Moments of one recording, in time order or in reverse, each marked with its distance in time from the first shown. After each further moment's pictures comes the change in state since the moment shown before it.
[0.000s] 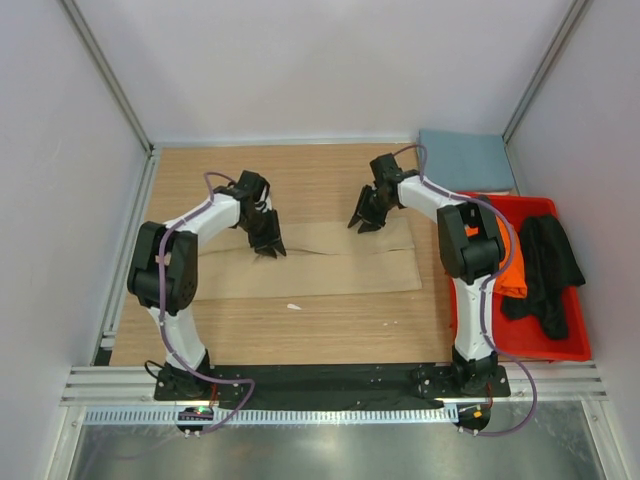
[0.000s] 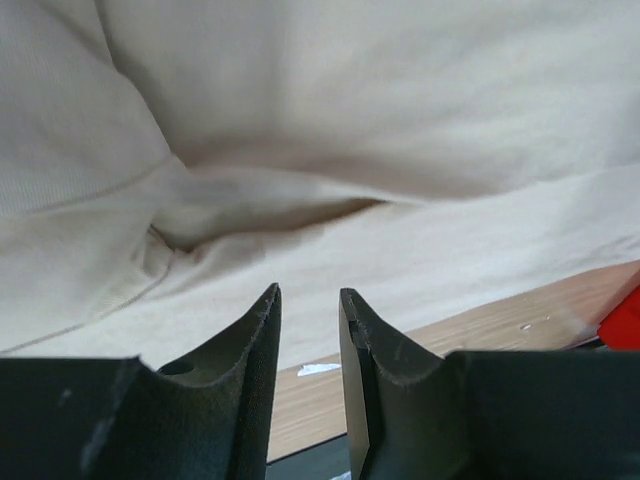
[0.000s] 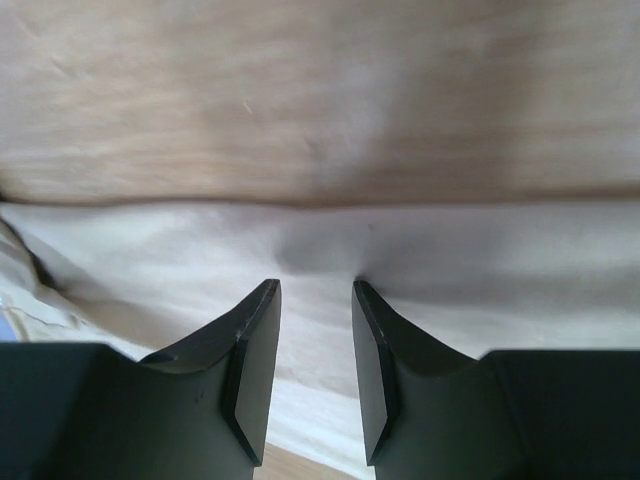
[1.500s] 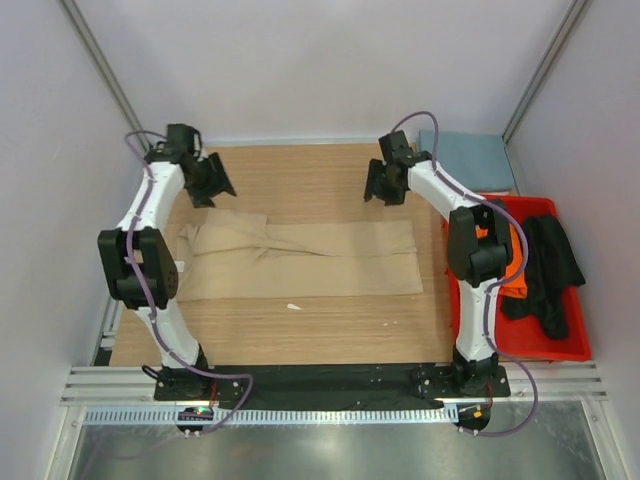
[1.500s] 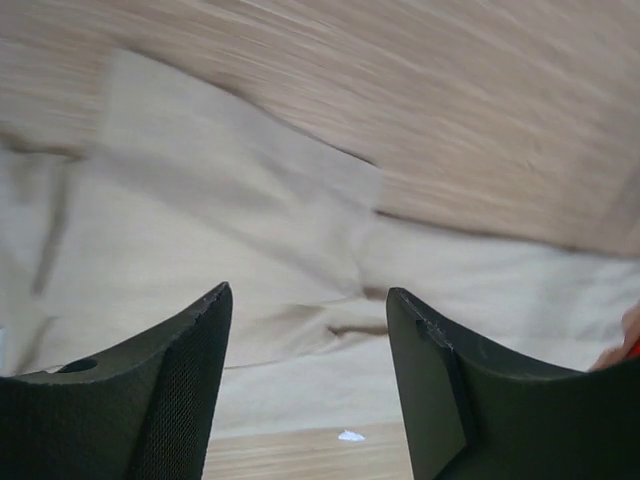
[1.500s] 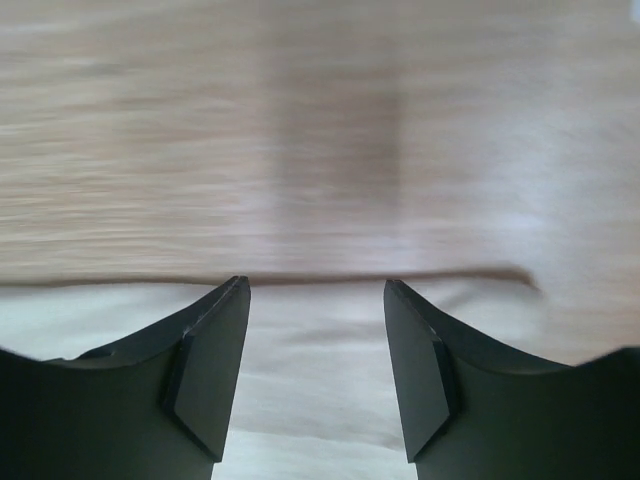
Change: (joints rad) left arm 0.242 -0.008 0.377 -0.146 -0.142 0.080; right arm -0.047 -0.061 0.091 -0.110 0.331 -0.272
